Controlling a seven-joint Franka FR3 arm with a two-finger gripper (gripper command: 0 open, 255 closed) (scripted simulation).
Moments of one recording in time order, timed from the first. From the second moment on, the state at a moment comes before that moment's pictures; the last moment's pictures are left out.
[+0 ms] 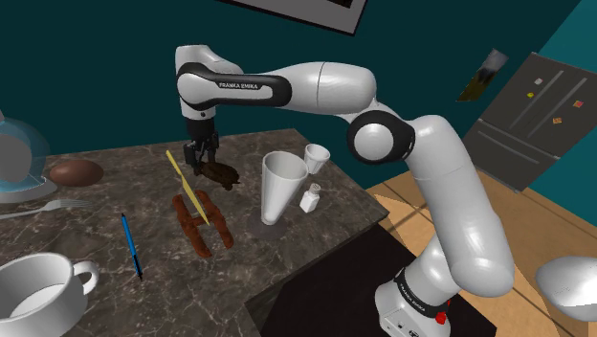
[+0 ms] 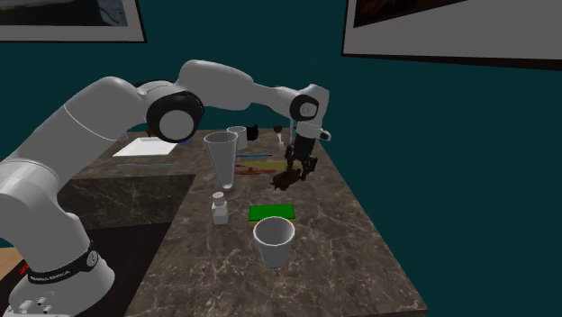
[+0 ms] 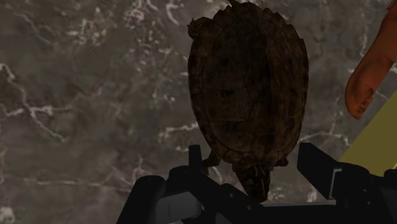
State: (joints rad) arm 0.31 0.92 0.20 -0.97 -0.10 1.65 -0.13
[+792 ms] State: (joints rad) arm 0.31 0.92 0.20 -0.93 -0.10 1.60 -0.13
